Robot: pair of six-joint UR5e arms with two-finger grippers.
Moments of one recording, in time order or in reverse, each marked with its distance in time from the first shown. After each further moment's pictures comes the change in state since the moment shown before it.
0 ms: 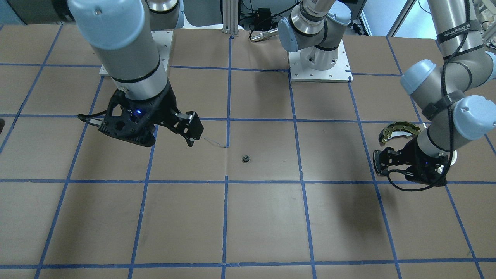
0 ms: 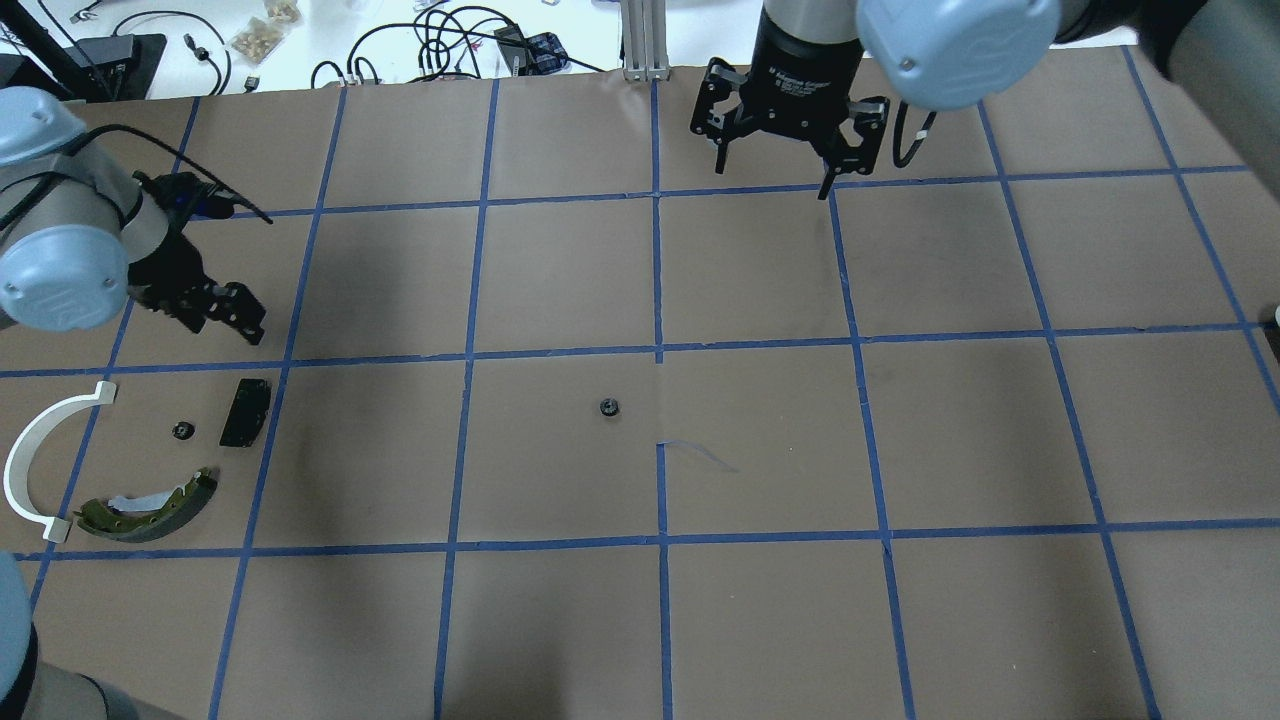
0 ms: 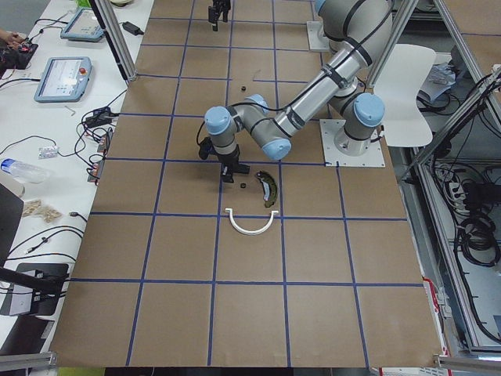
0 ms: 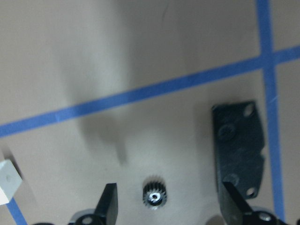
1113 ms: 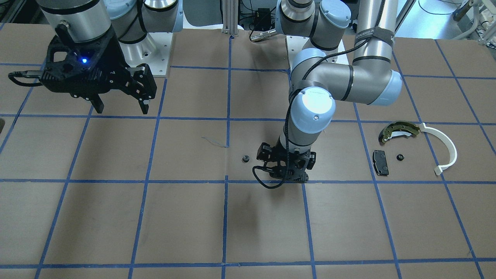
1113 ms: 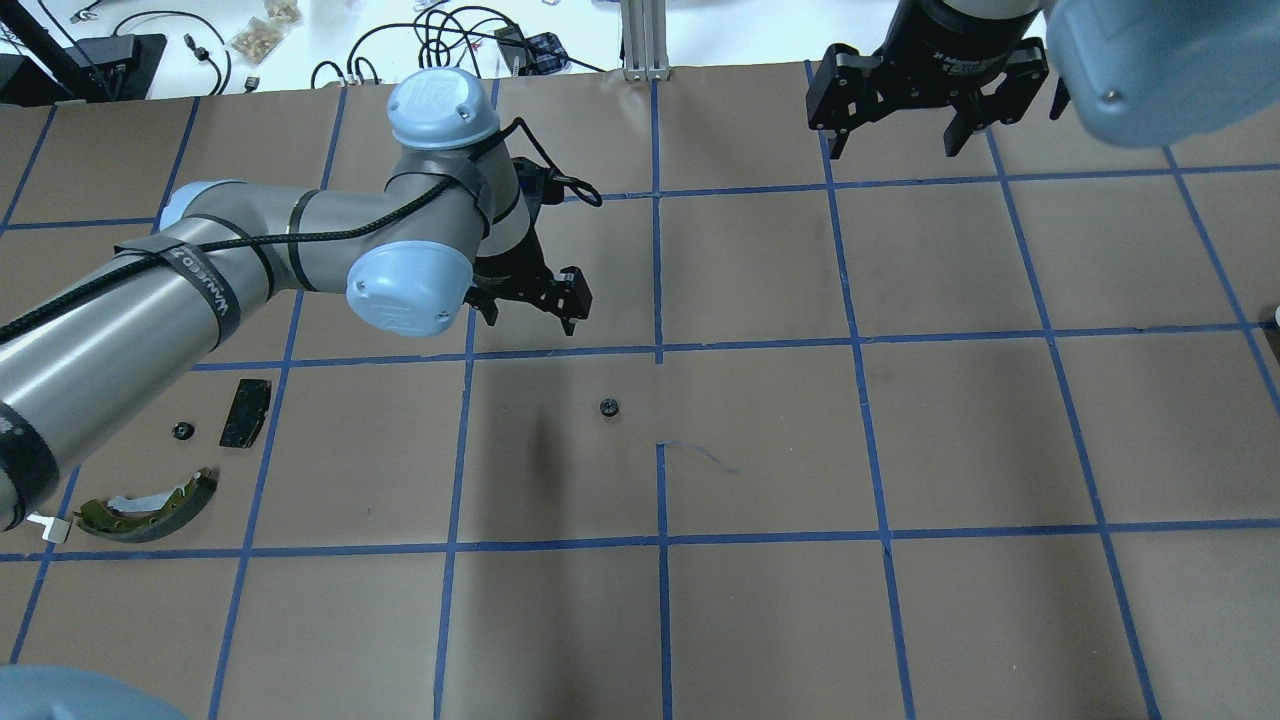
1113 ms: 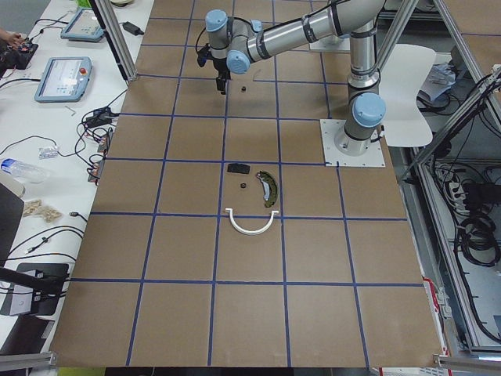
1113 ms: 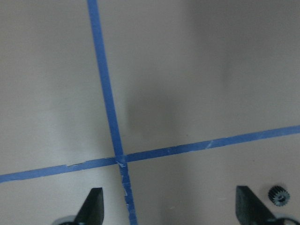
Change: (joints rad) left arm -0.562 -0.057 0.045 -0.006 -0.079 -0.565; right arm -0.099 -0.192 0.195 -0.184 -0.053 -0.347
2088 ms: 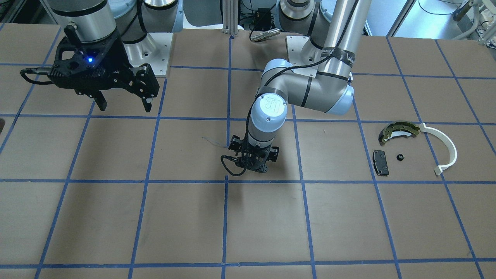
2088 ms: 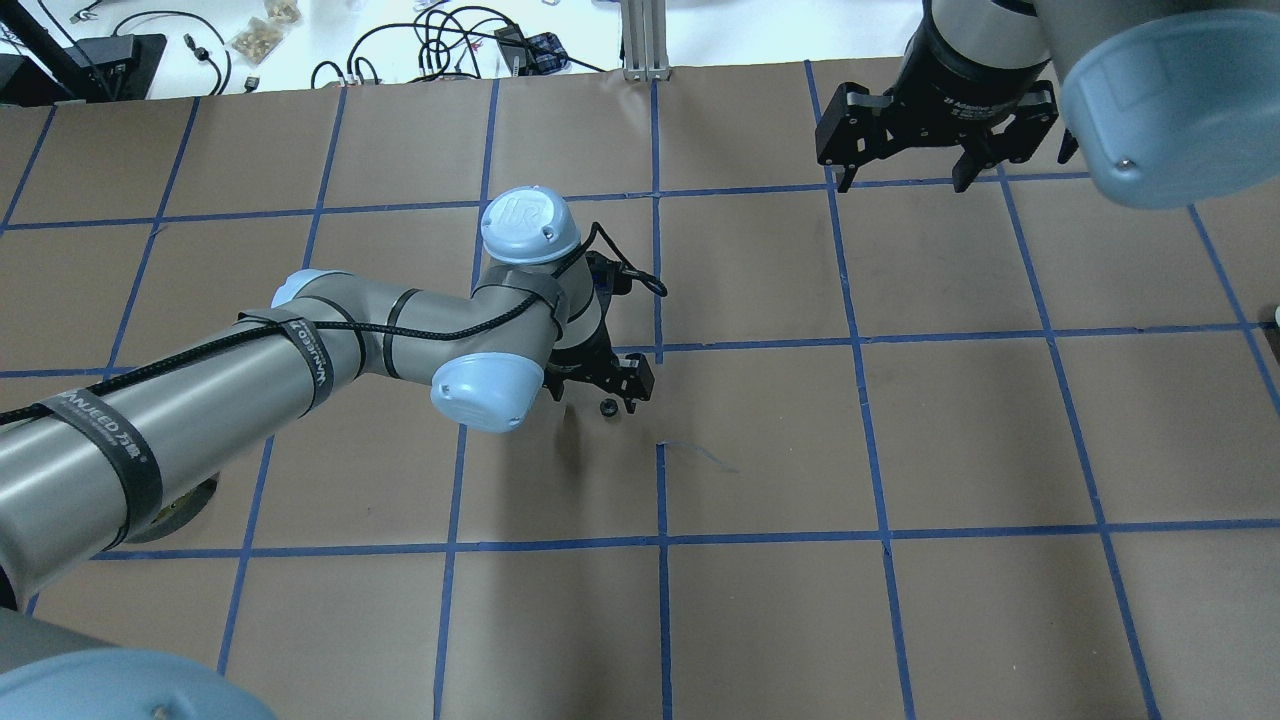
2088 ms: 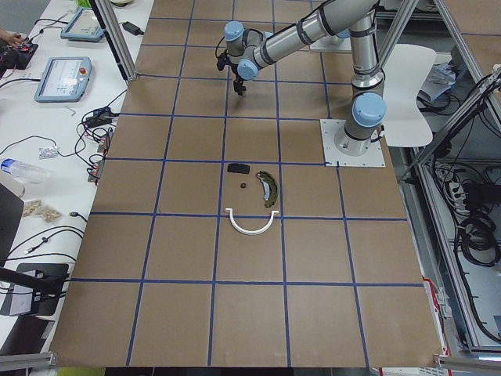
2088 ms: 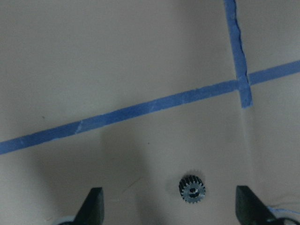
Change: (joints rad) left arm -0.085 -0.064 -0.152 0.181 -0.066 -0.048; right arm -0.011 -0.036 0.047 0.041 0.004 0.002
